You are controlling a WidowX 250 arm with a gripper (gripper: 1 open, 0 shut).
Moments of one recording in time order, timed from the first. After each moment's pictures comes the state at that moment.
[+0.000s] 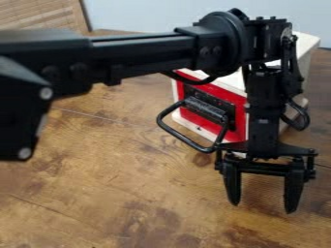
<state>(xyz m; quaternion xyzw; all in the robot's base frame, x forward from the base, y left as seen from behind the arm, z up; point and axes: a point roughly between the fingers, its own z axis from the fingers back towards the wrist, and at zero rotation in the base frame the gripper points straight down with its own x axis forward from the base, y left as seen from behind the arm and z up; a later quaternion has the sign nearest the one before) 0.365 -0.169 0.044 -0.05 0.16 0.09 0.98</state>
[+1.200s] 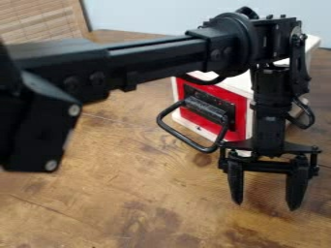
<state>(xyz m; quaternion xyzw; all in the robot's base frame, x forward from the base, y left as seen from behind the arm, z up) 0.369 -0.171 0.041 -0.01 0.17 0.14 0.98</state>
